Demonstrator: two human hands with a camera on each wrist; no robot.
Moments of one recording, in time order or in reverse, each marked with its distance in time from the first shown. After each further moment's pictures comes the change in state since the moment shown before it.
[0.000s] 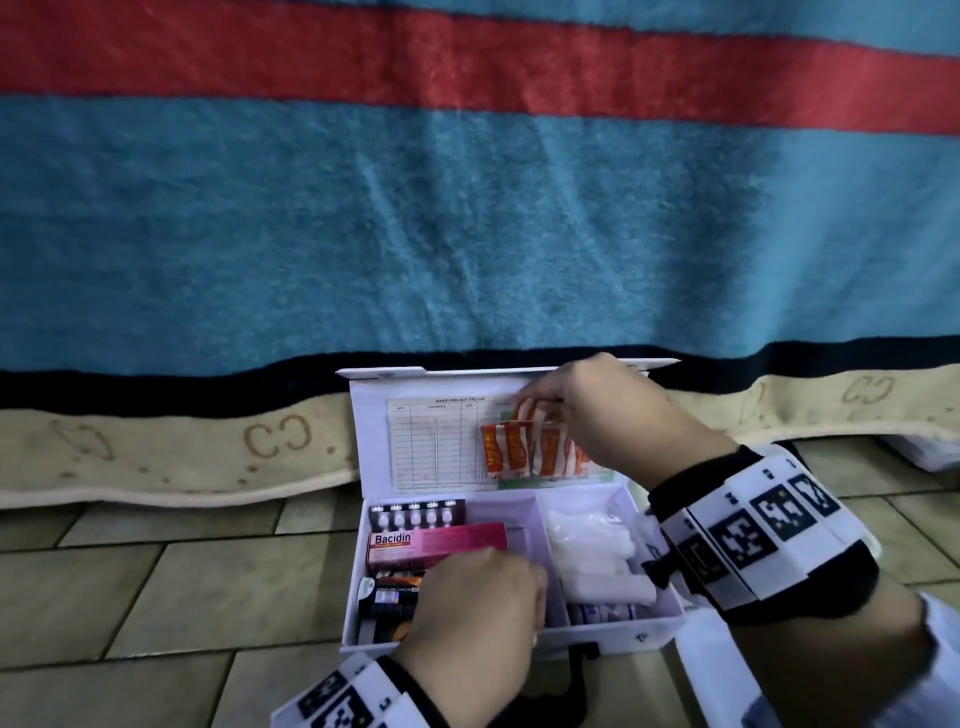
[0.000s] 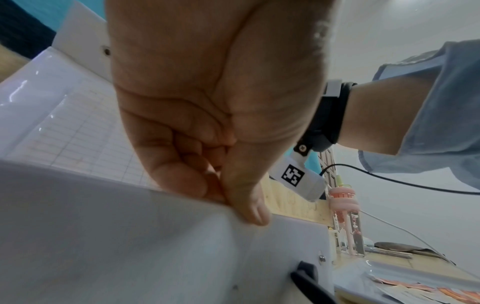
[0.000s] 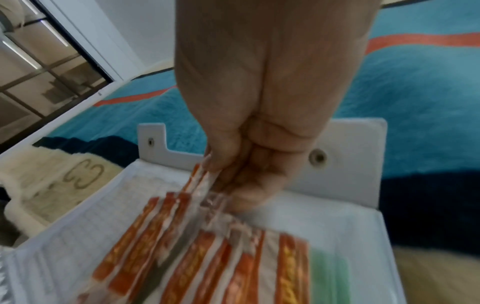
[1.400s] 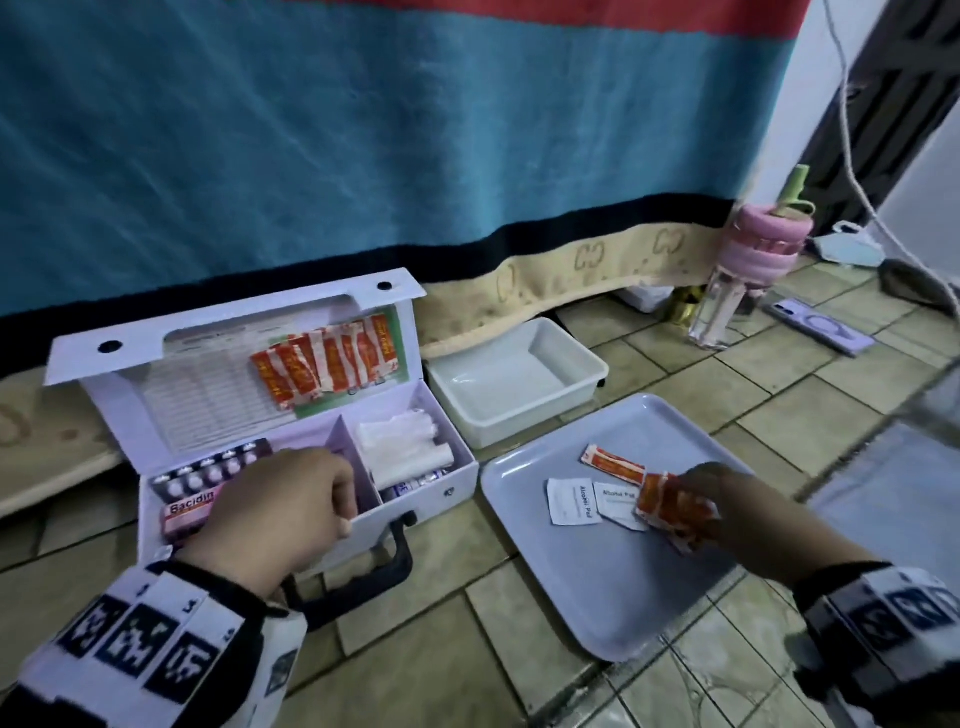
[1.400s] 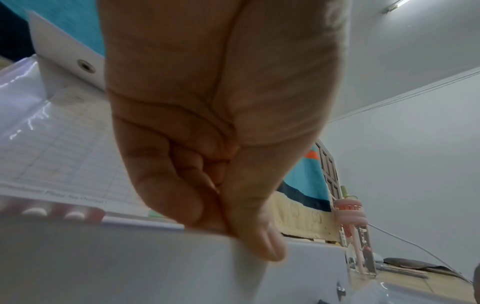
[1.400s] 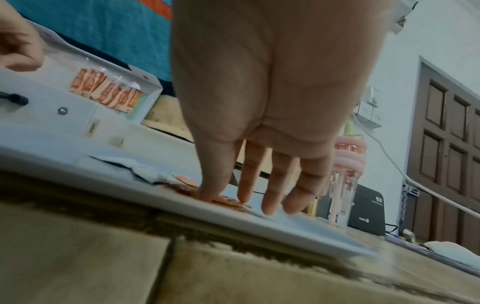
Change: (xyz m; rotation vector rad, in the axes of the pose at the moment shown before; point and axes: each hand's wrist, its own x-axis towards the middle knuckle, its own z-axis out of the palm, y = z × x) left_hand 0.006 0.007 -0.010 0.059 0.003 0.025; right_hand -0.305 0.130 0.033 -0.110 -0.277 0.750
